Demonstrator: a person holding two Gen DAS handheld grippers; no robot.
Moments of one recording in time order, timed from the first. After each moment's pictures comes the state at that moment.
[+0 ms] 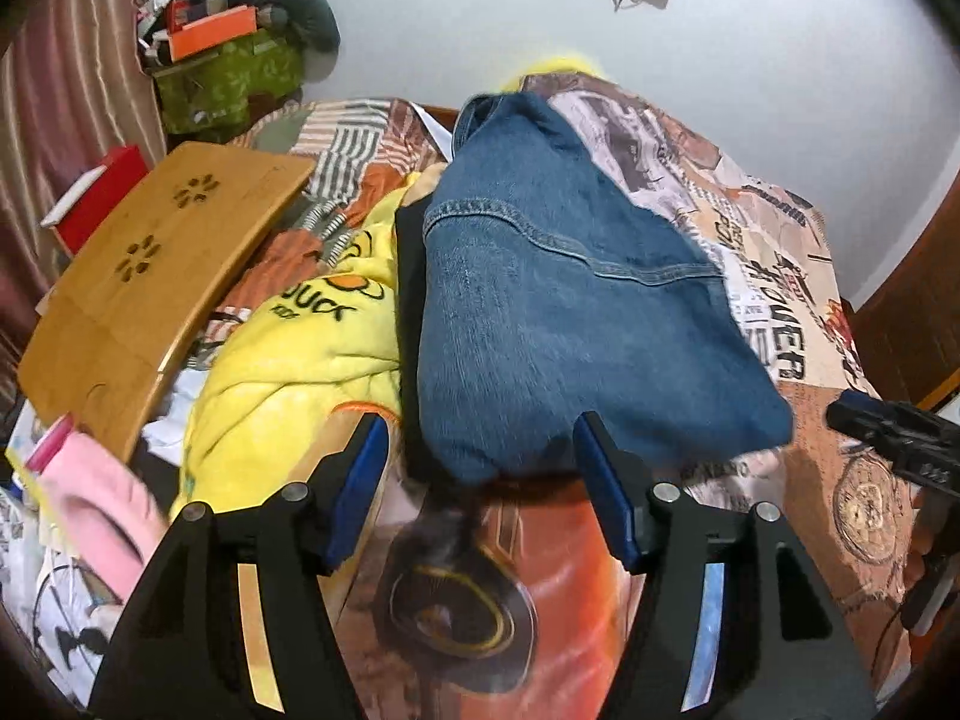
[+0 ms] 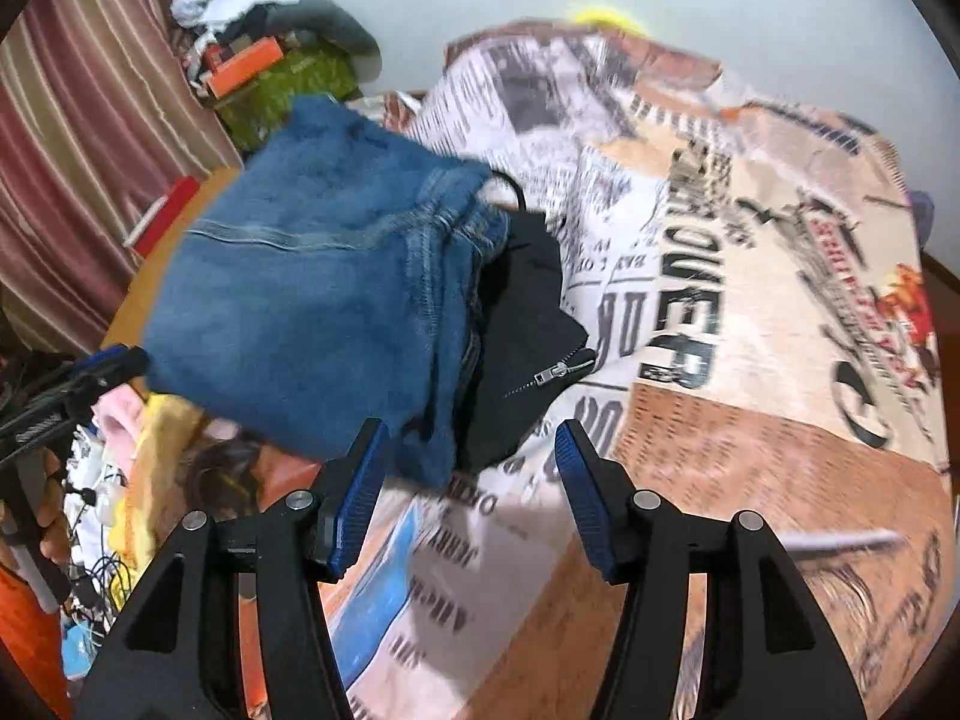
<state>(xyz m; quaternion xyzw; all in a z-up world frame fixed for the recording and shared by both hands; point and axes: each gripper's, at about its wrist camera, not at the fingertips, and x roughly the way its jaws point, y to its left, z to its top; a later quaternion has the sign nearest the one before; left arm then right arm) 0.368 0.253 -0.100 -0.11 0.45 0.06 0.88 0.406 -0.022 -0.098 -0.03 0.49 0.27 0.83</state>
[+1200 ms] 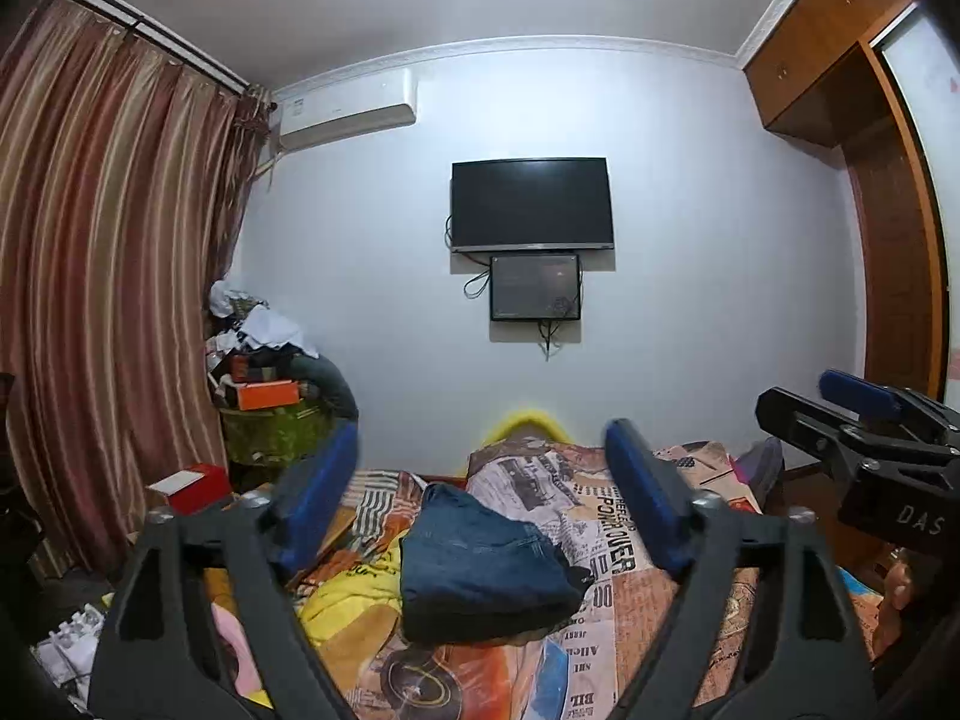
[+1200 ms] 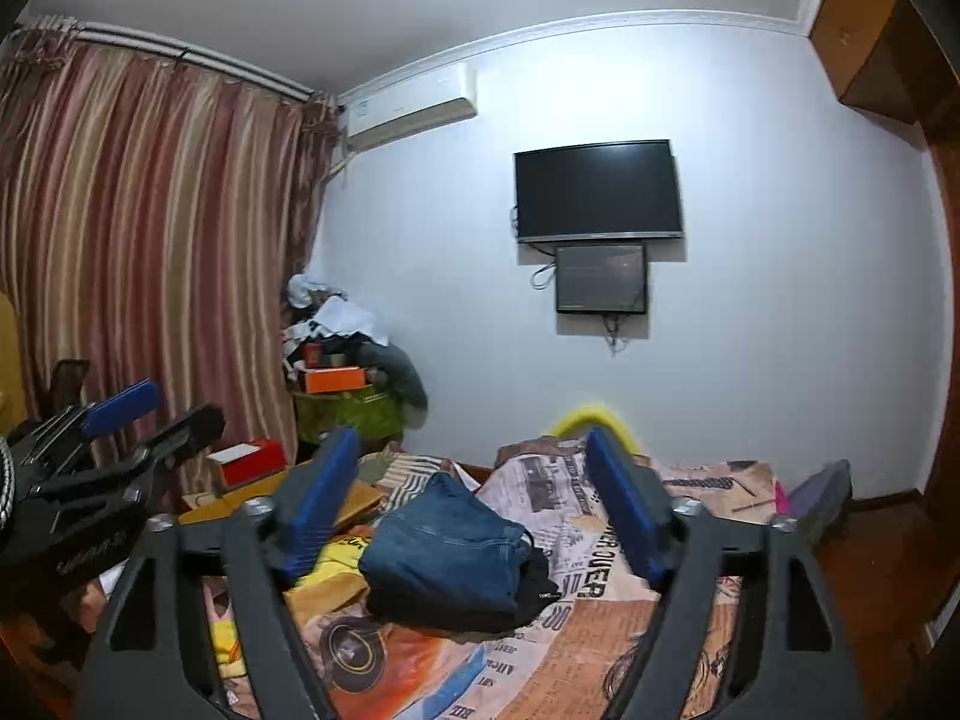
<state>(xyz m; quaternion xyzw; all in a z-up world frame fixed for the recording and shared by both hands) 0.071 0.078 0.120 0.01 0.03 0.10 0.99 0.157 -0.077 0.108 0.01 0.06 0.27 0.96</state>
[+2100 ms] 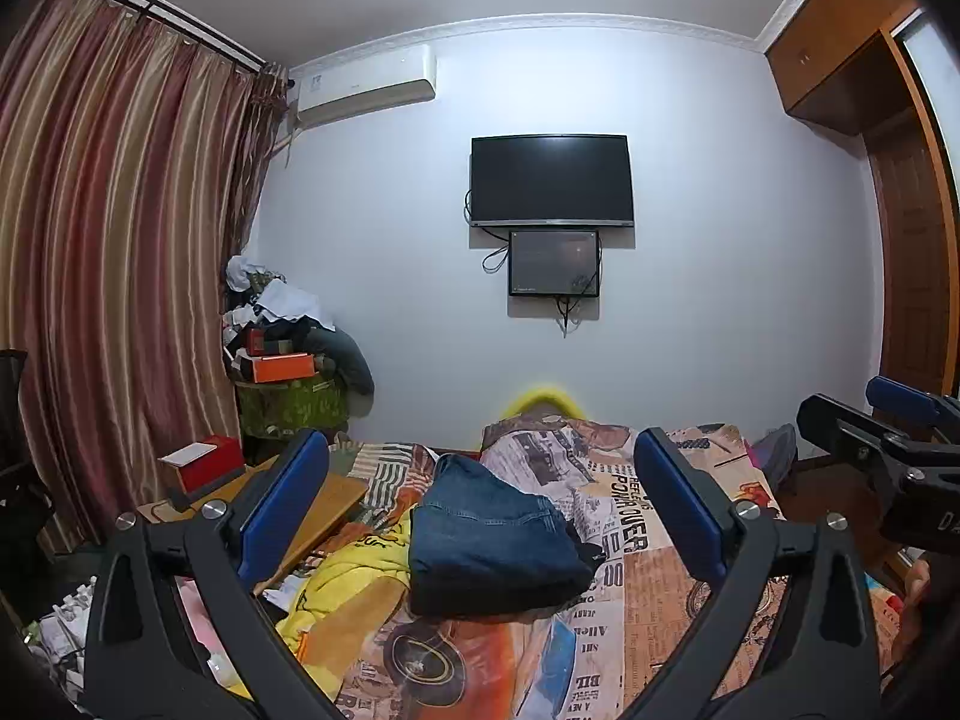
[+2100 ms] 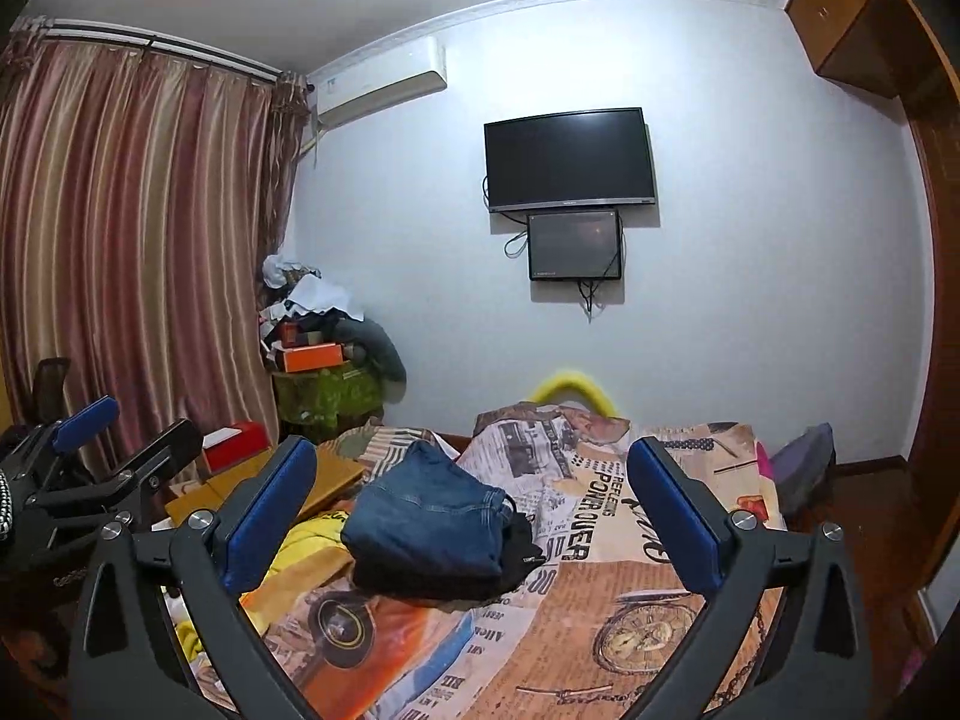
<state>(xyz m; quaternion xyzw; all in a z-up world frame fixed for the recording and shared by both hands) 0.074 0.077 0.101 0.00 0.05 0.12 0.99 0.152 -0.085 0.103 0.01 0.10 0.25 0.96</state>
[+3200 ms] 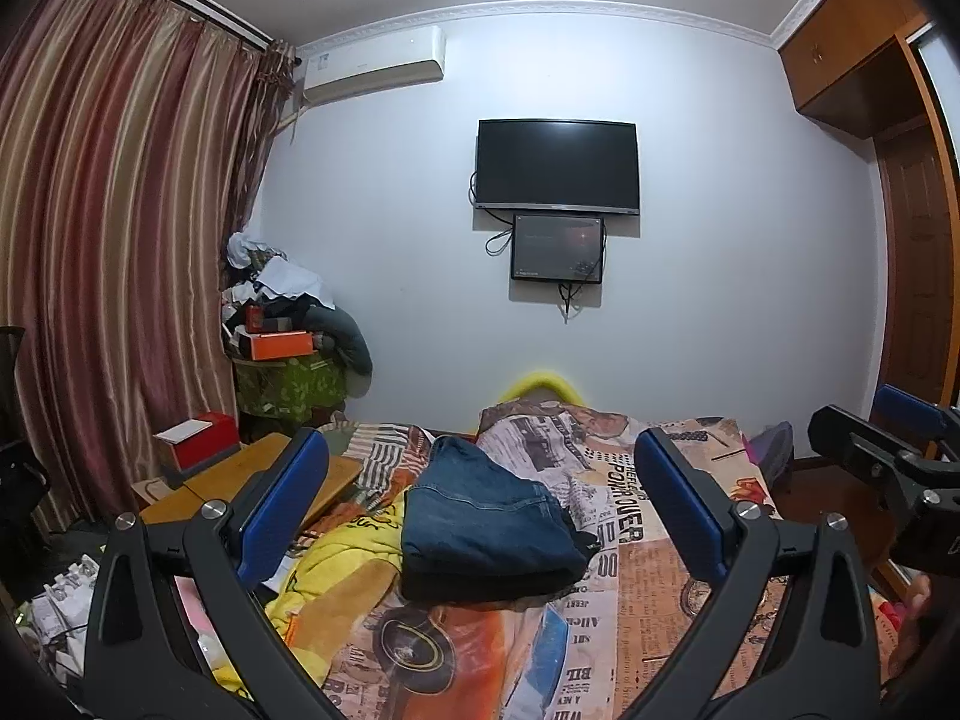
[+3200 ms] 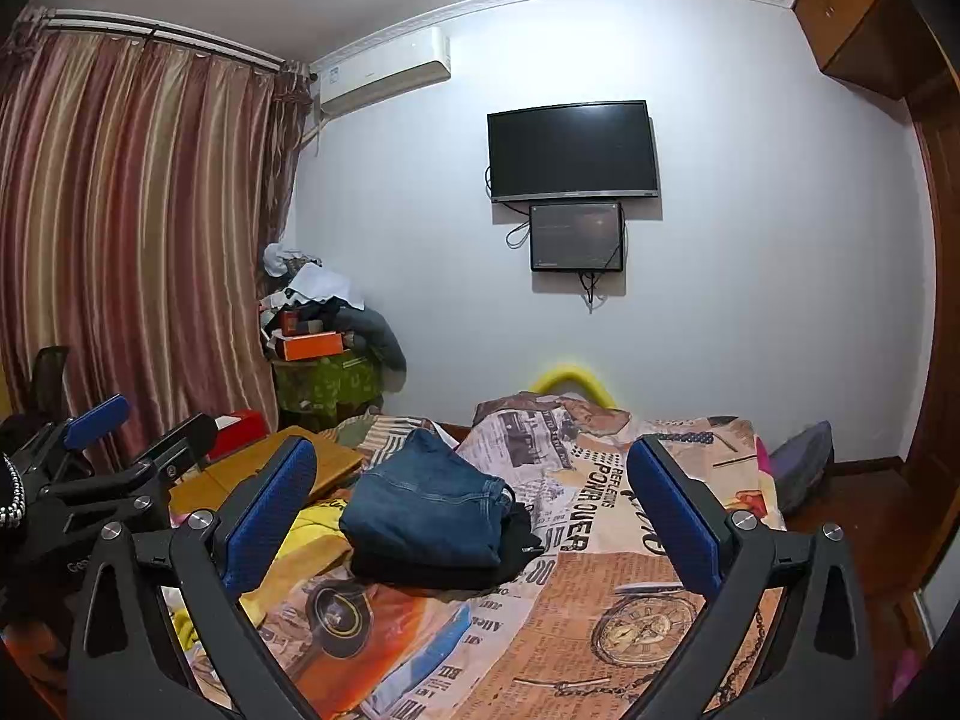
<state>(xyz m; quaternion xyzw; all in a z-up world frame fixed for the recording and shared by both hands) 0.083 0.075 0.095 -0.02 0.07 0.13 0.99 0.150 -0.086 0.103 0.00 0.11 0.25 0.96</state>
